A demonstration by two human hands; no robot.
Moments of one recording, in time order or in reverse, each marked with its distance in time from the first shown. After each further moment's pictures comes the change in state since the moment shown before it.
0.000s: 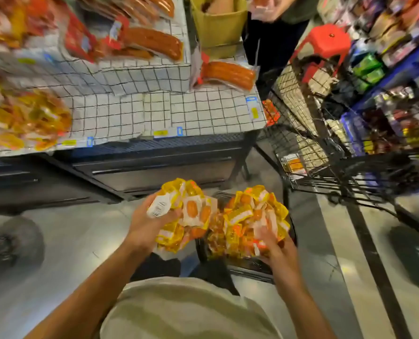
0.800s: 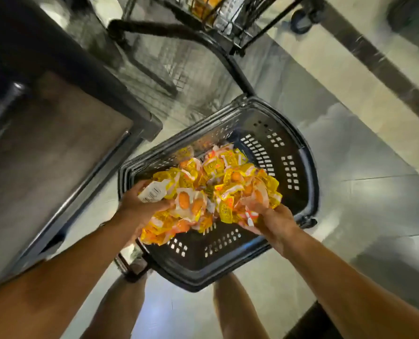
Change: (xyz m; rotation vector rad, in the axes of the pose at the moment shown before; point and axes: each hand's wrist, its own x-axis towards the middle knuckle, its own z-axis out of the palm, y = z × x) left_hand 0.347 -0.280 0.227 0.875 -0.394 -0.271; right_hand 0.279 0.347 -0.067 0.575 0.380 0.606
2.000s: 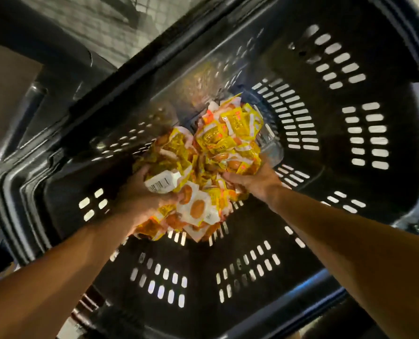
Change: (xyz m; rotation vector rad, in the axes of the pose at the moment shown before) left_hand 0.186 -0.077 0.084 0.309 -0.180 -0.046; right_hand 0.237 0.065 0.039 -0.562 0.128 0.008
